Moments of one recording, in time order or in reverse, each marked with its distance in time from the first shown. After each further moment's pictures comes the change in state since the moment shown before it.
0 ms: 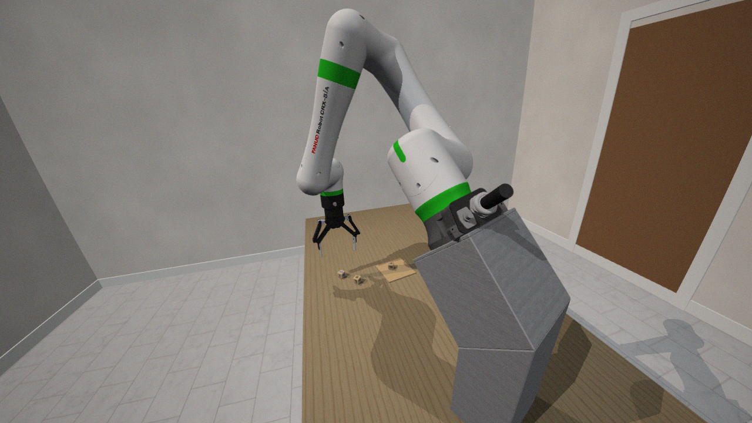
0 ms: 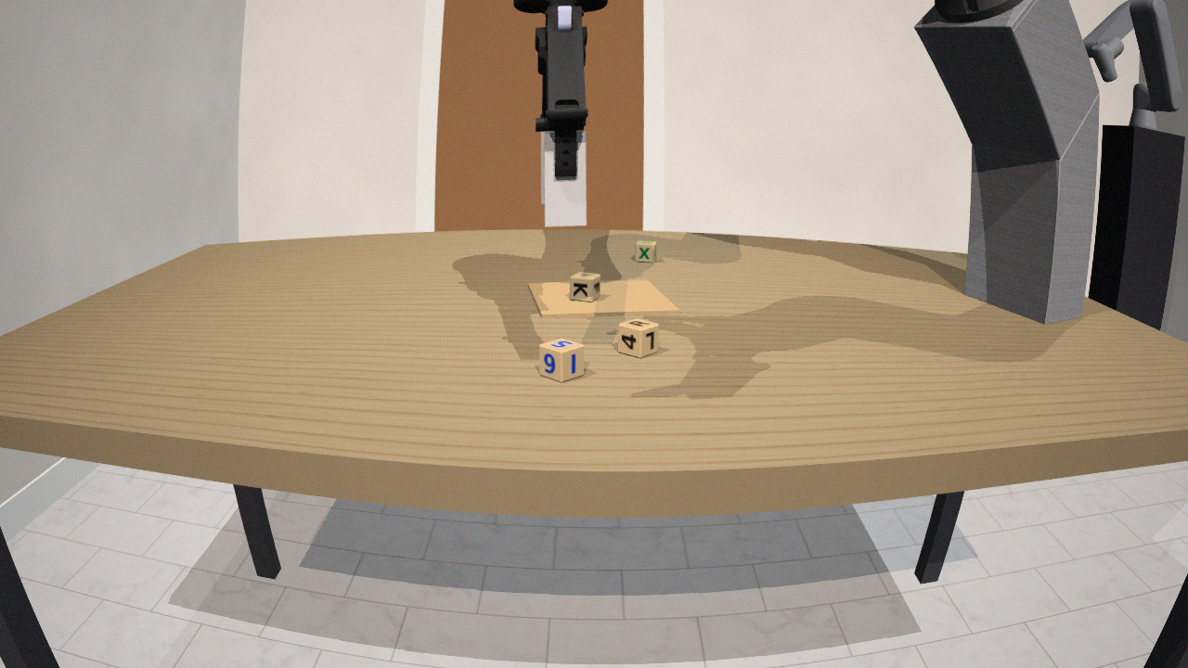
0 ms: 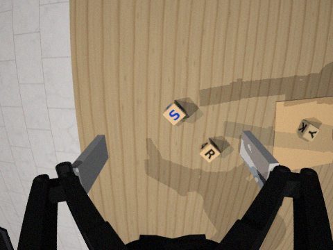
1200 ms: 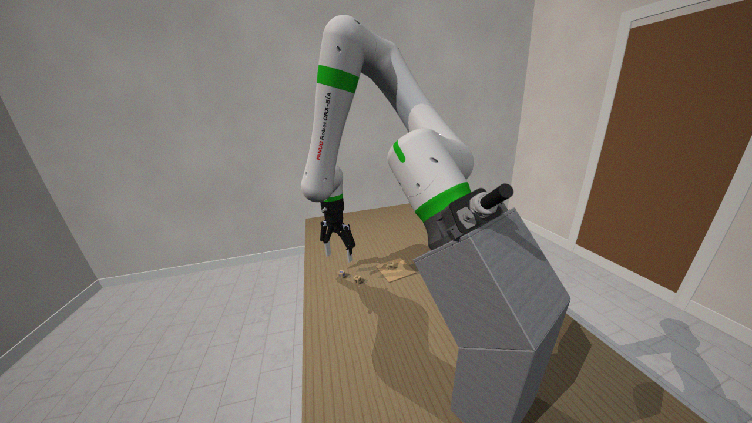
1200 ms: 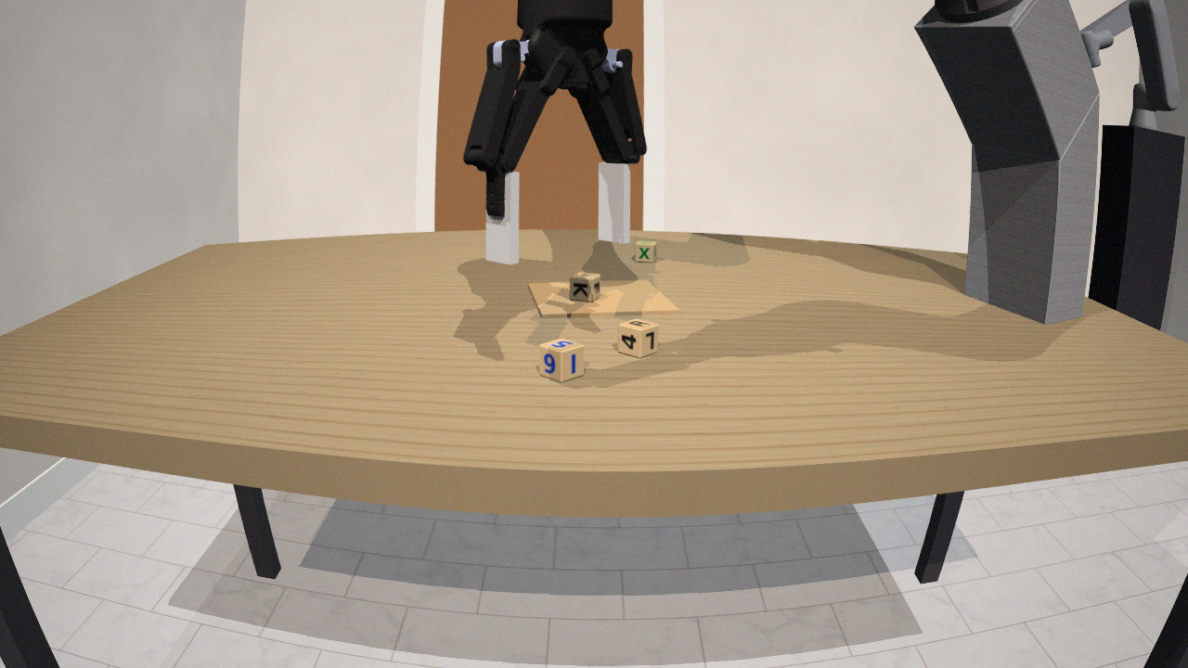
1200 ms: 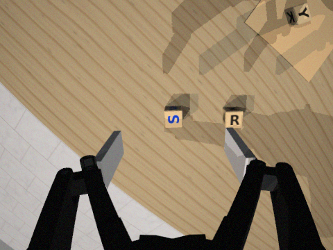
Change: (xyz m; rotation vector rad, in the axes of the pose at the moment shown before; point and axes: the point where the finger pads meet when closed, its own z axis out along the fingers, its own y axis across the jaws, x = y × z) arm -0.001 0.000 0.019 -0.007 0.020 0.834
